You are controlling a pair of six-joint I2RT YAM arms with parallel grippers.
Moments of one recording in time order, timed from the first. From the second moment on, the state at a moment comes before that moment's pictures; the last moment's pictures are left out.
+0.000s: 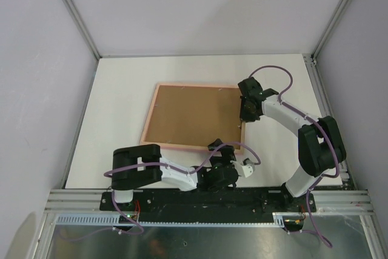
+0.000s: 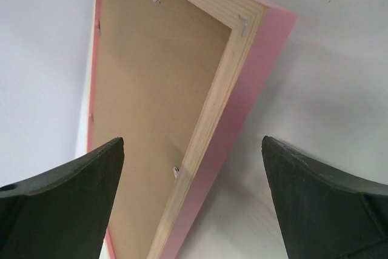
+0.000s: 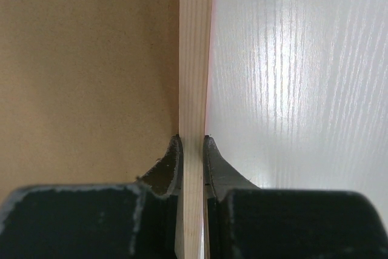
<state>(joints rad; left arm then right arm) -1.46 1.84 0.84 0.39 -0.86 0.48 0.43 1.65 1.16 -0.63 0.15 0.52</state>
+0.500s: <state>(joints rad) -1.42 2.00 0.81 0.79 -0.94 0.85 0.43 1.65 1.19 -0.67 0.14 0.51</state>
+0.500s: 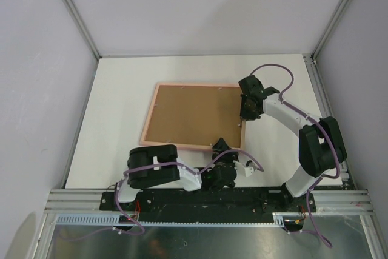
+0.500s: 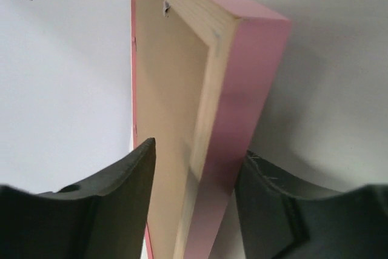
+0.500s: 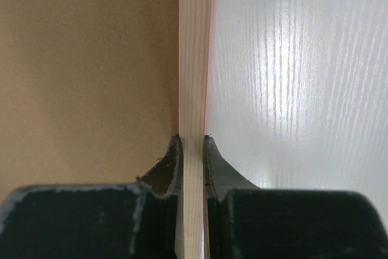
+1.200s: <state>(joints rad) -1.39 1.99 0.83 0.99 -0.99 1.15 0.42 1.35 1.27 -0.68 0.19 0.50</state>
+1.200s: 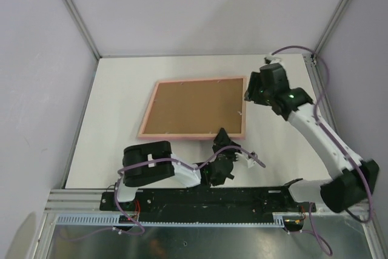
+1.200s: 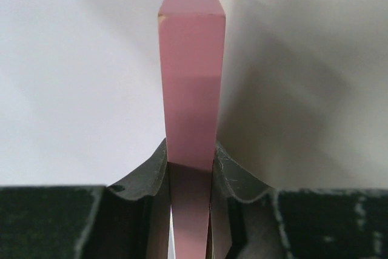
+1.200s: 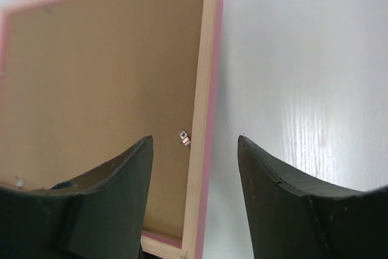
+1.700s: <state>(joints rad) -1.35 1.66 1.10 1.04 -1.03 1.18 0.29 1.01 1.30 -0.66 0.41 0.53</state>
